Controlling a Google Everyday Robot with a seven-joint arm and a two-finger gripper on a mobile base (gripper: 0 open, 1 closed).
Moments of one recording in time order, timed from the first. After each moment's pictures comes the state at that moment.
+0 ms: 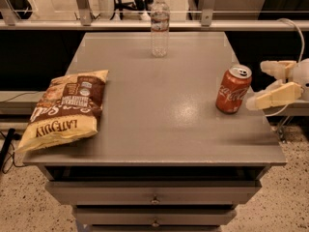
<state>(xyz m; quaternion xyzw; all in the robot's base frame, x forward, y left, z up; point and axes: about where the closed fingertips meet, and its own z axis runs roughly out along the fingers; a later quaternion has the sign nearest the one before) 0.531 -0.261 0.906 -0.39 0.75 0.27 0.46</state>
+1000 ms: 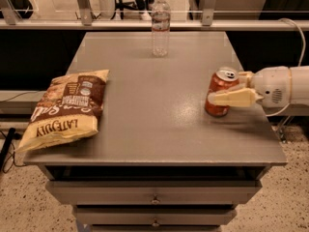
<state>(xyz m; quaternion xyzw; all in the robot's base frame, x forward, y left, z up) 0.539 -0.192 0.874 -0.41 0.72 0.34 0.45</state>
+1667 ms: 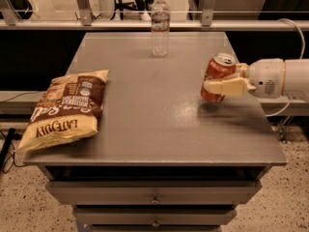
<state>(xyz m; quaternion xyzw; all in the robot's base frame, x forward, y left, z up) 0.564 -0.181 0.894 -0.39 0.70 0.34 0.49</state>
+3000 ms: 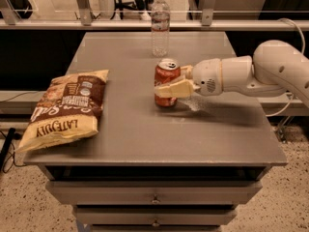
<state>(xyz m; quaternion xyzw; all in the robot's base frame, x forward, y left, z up) 0.587 -0.057 0.871 -0.44 0.68 0.38 0.45</state>
